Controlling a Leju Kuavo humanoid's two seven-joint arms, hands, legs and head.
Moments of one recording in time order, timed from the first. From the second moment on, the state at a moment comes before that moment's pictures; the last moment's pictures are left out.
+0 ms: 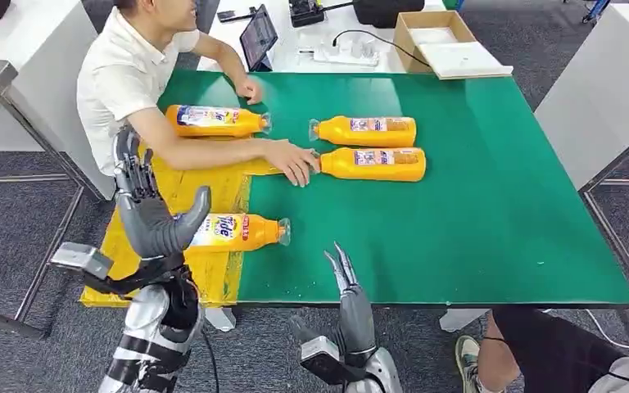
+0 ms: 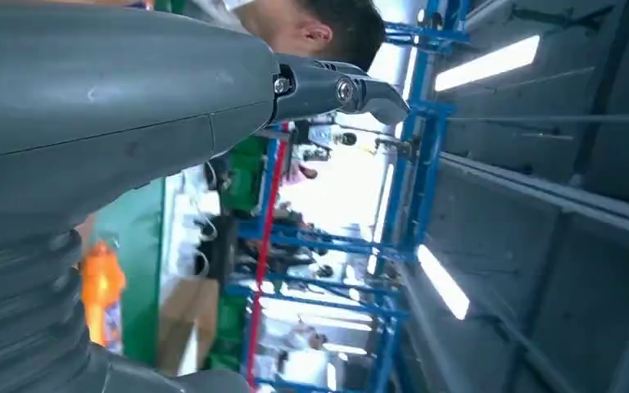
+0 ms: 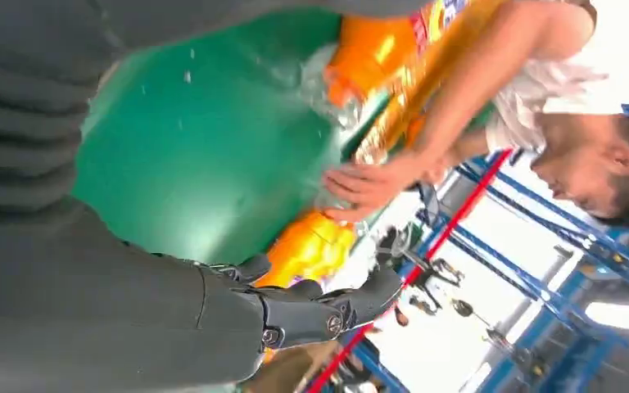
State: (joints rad) left arm -0.20 -0.25 -0.16 -1.53 0.17 0.22 -0.64; right arm -0.04 0.17 0.39 -1.02 0.43 -0.57 -0.66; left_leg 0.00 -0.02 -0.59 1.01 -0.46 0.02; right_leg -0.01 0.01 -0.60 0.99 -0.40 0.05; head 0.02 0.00
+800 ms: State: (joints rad) left arm -0.03 -0.25 -0.25 -1.56 0.00 0.33 -0.61; right arm -0.23 -0.10 0.12 -0.94 0.99 -0.48 -0.35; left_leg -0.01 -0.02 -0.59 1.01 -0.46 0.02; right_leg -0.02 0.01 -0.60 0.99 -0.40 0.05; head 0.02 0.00
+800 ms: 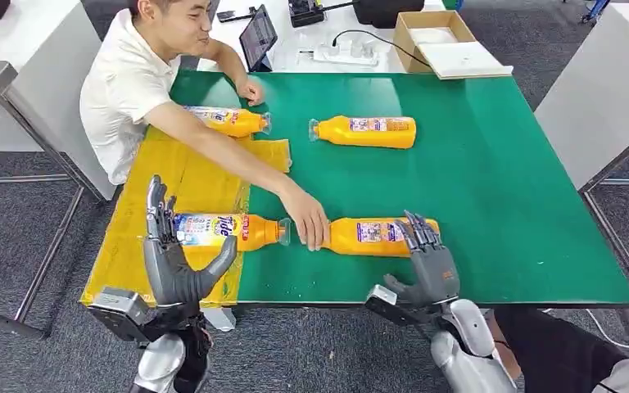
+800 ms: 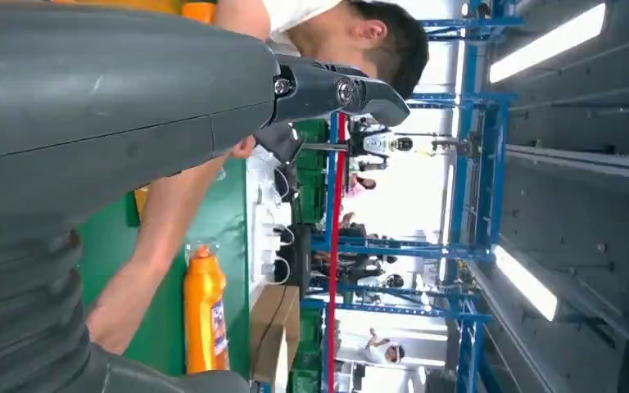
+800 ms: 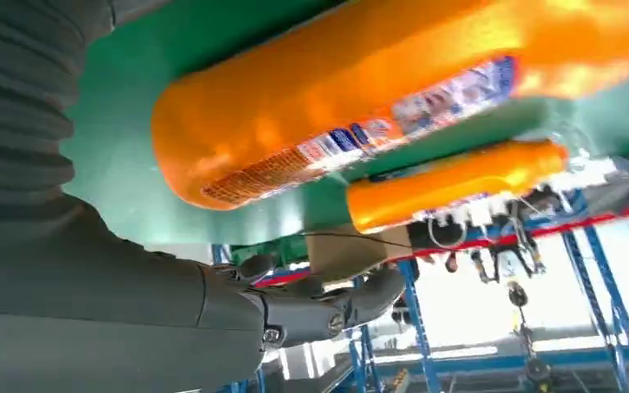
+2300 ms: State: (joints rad) left arm -0.12 -0.27 -0.32 -1.43 -0.01 0.28 -0.55; right arm -0.64 -0.10 0.23 -0.38 1.23 -0.14 -0.07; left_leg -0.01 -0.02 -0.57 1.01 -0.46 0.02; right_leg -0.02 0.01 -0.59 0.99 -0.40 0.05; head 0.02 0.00
